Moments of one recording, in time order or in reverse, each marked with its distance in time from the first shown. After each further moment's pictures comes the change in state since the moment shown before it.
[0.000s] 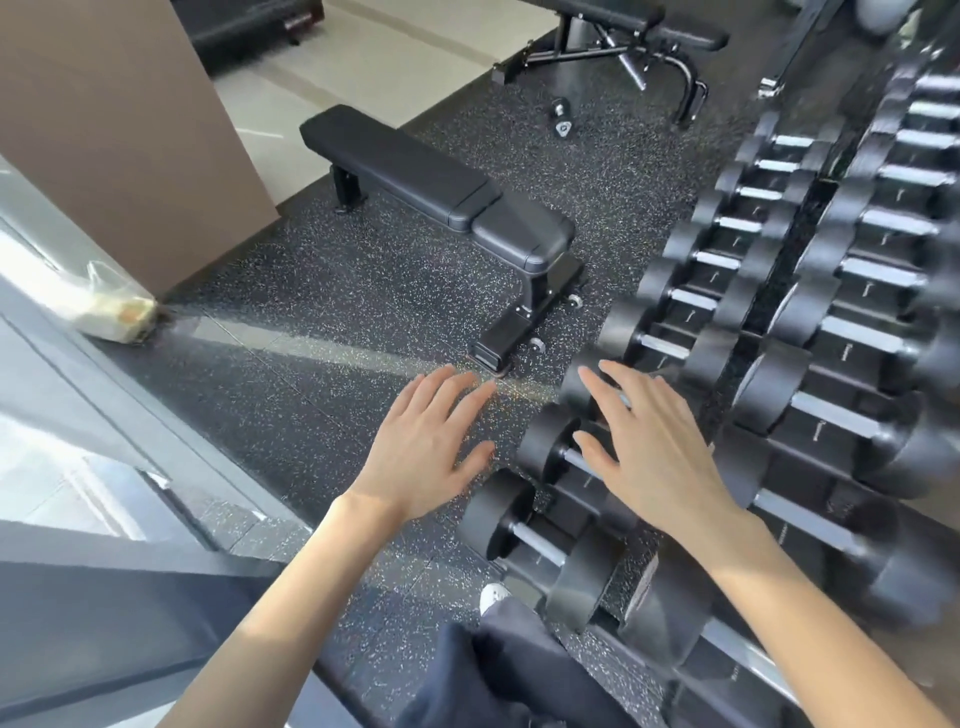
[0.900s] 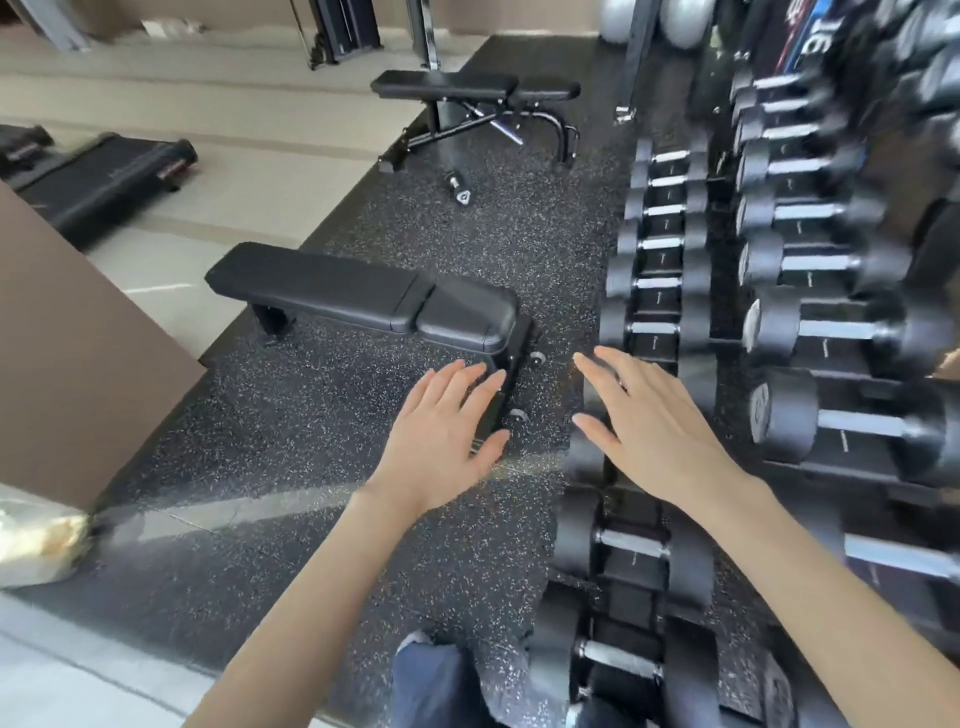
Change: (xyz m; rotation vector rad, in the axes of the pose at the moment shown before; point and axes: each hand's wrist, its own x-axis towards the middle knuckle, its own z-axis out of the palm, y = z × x) left_hand 0.206 -0.110 -0.035 0.077 -0.010 0.292; right_hand 0.169 0.006 -0.019 0.028 0.017 0.269
